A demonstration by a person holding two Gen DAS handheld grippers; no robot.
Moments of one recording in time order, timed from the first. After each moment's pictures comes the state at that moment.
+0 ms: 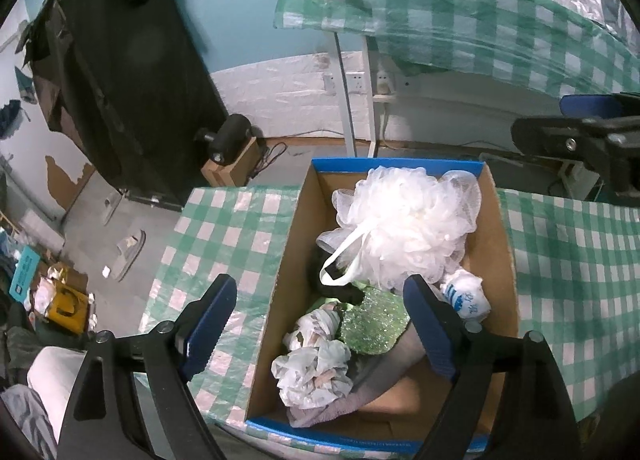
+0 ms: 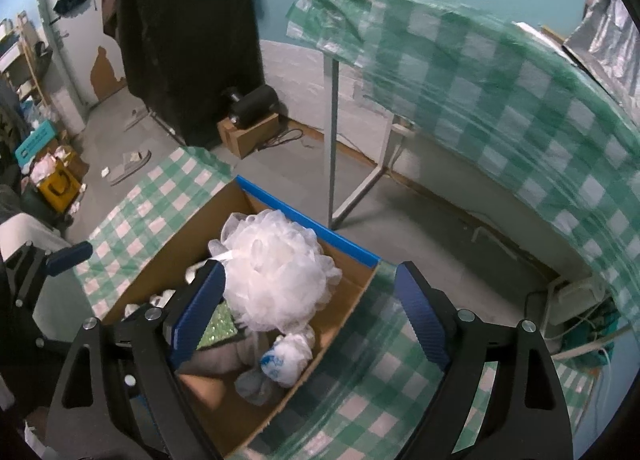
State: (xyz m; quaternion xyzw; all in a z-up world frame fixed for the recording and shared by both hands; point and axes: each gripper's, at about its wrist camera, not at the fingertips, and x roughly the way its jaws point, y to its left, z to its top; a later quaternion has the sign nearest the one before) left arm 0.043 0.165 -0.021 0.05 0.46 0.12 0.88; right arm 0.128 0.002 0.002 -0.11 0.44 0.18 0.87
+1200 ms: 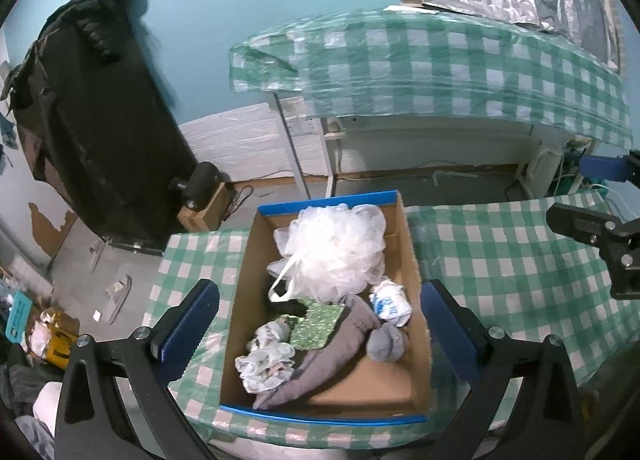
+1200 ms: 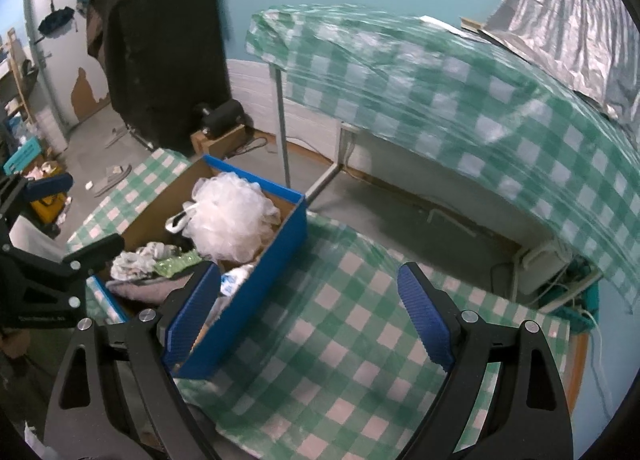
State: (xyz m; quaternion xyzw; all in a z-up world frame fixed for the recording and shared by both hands) left arm 0.005 0.098 0.030 0.08 0.40 0.05 0.91; right arm 0.032 -0.090 0.028 -0.09 0.41 0.12 0.90
